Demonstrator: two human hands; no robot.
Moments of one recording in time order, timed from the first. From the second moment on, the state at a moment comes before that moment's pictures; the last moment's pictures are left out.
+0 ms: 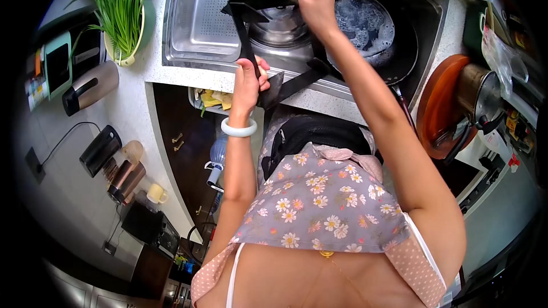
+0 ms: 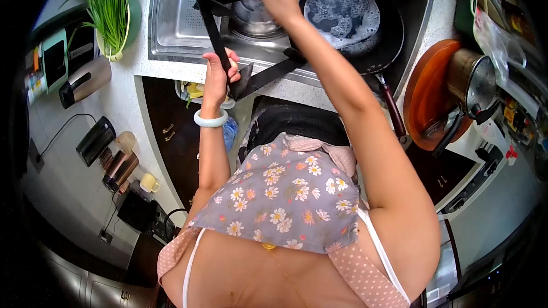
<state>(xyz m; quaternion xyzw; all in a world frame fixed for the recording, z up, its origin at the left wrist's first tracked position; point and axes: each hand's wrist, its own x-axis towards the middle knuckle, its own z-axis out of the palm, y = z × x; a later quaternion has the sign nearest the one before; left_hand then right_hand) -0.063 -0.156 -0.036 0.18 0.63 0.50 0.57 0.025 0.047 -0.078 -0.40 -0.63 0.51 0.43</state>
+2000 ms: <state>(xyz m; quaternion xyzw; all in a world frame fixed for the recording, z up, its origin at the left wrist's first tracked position) -0.055 -0.086 -0.068 -0.09 0.36 0.83 0.43 0.114 -0.070 -0.048 -0.41 -0.09 0.83 0.37</state>
